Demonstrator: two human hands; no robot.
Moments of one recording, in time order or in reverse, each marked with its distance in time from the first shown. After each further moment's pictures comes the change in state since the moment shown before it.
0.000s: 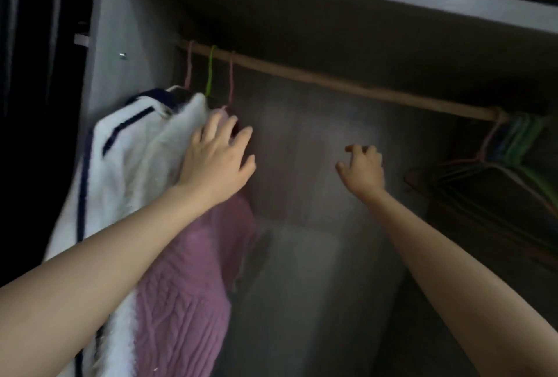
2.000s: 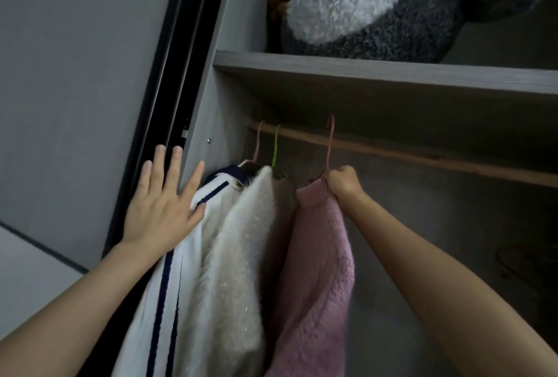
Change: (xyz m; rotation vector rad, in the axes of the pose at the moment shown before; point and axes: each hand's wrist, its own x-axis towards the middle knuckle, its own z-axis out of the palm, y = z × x) left_hand -0.027 -0.150 -0.045 0.646 0.229 -0.068; right_hand 0.049 -0.163 0.003 1.027 -0.281 0.083
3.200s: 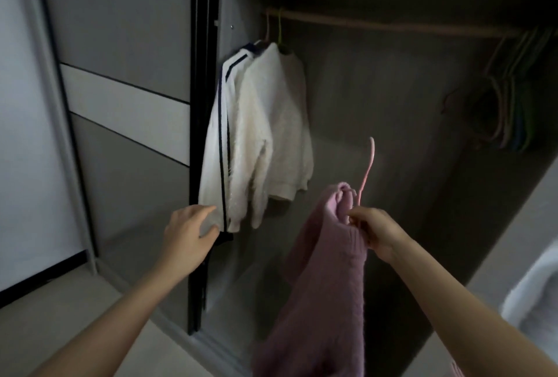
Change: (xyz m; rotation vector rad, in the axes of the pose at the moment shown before) left_hand -0.259 0.083 -0.402 -0.616 -0.777 -0.495; right_hand -0.436 0.080 -0.221 0.106 -0.354 0.685
